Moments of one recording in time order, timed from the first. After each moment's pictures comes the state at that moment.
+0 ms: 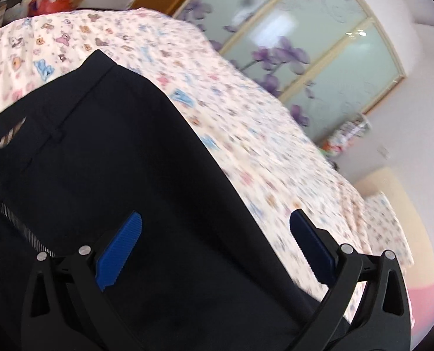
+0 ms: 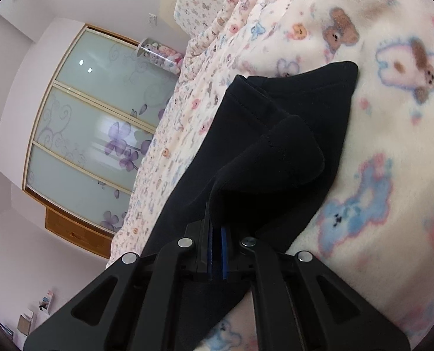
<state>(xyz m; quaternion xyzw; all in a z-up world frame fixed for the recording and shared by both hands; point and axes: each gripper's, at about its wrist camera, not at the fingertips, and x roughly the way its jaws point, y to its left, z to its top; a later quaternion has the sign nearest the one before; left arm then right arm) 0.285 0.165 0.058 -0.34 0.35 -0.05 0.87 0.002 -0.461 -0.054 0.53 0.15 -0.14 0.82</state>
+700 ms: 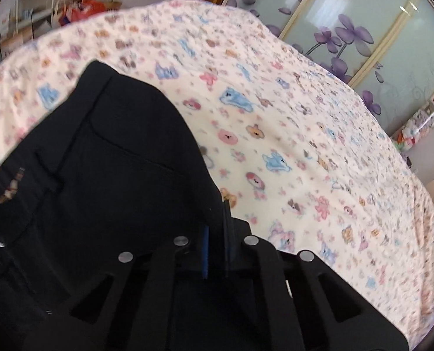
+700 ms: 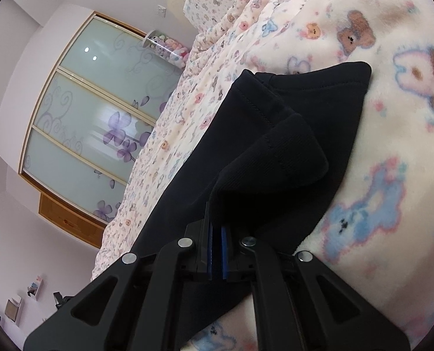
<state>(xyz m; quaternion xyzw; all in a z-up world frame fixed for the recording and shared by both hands) 0.366 0.157 0.046 -0.25 0.42 0.10 0.87 0.009 -0.465 -0.050 0.51 0.16 -0.13 0.84</state>
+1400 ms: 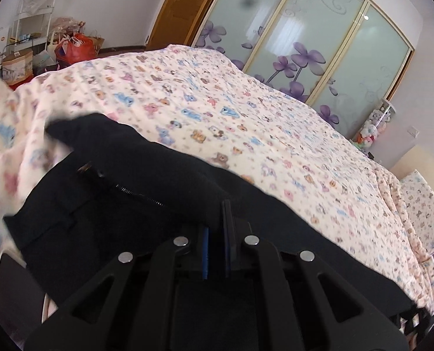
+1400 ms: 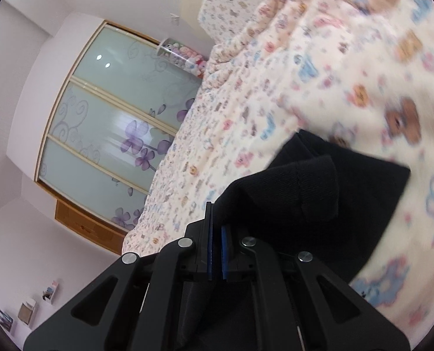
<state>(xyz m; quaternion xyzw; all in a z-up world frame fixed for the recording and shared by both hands) 0.131 0.181 0.077 -0.23 0.31 0.04 0.92 0.018 -0.499 0.011 0.51 0.13 -0.10 0.85</state>
